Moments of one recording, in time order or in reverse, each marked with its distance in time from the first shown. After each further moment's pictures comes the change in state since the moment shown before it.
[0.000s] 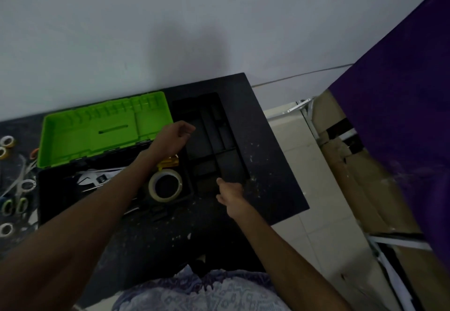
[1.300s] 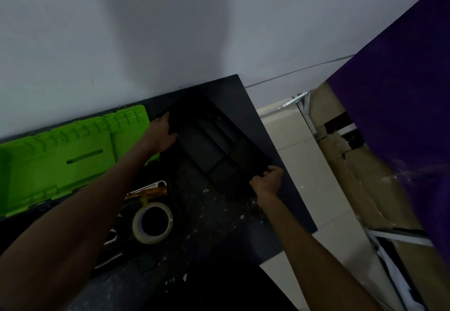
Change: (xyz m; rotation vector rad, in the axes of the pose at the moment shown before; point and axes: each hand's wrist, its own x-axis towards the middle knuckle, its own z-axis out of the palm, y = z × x) left_hand 0.129 -0.038 0.004 0.276 -0.120 -0.125; right_hand 0.118 -0.074 -0.052 0.074 0.428 -0.290
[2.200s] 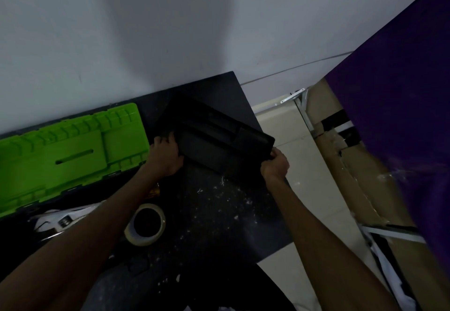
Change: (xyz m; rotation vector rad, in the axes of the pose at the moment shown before) left_hand -0.032 0.016 0.051 0.335 -0.117 -0.064; right_hand 0.030 -0.049 -0.026 -0.219 0.034 -0.243
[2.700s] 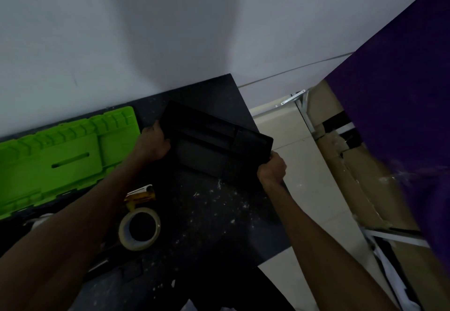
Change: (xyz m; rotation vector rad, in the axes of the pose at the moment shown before) left_hand 0.035 -0.018 -0.024 -0.223 0.125 -0.058; right_hand 0.005 0.000 -0.001 -0.214 -0.036 -0.022
